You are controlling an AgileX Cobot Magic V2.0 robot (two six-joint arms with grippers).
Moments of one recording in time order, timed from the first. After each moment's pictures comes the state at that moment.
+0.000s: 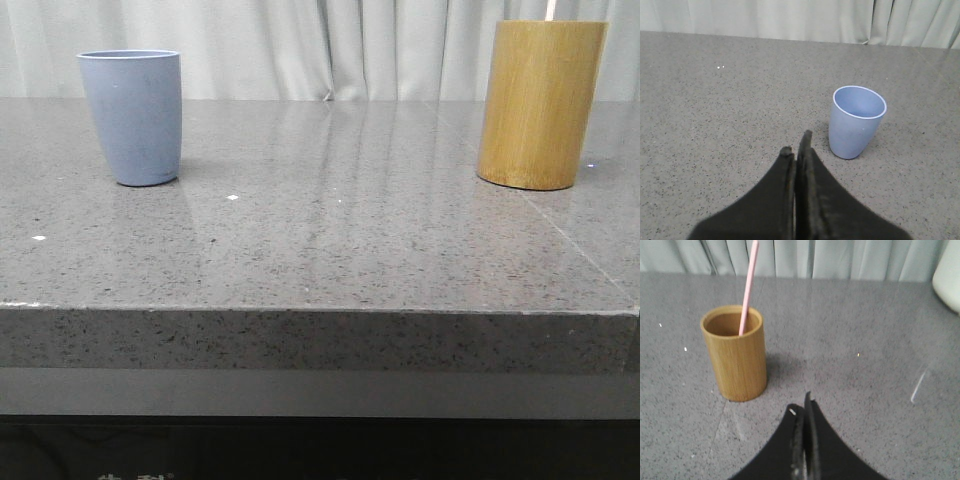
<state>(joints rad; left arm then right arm) -0.09 0.59 -0.79 -0.11 0.61 0.04 0.01 0.58 -0.79 -0.04 0.63 0.08</state>
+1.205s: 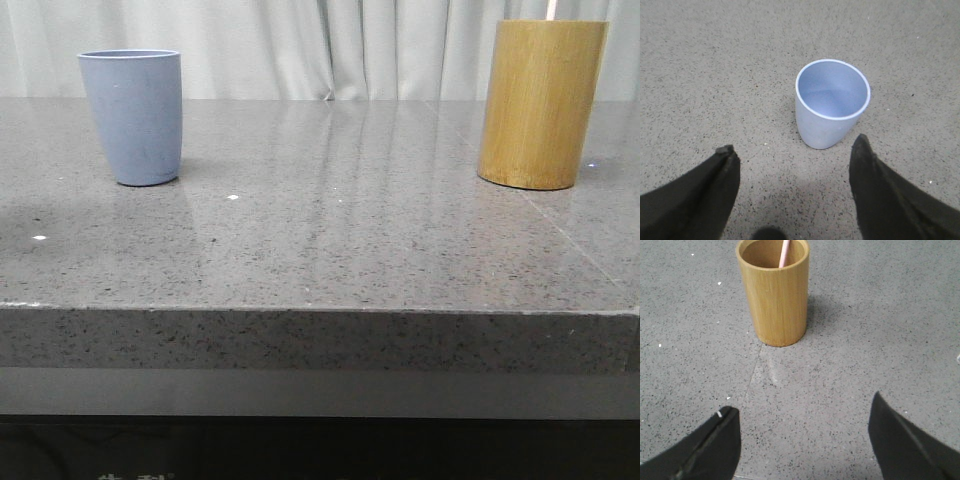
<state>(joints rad) -0.22 1.13 -1.14 -0.10 0.72 0.07 0.01 0.66 -0.79 0.16 0.75 -0.11</state>
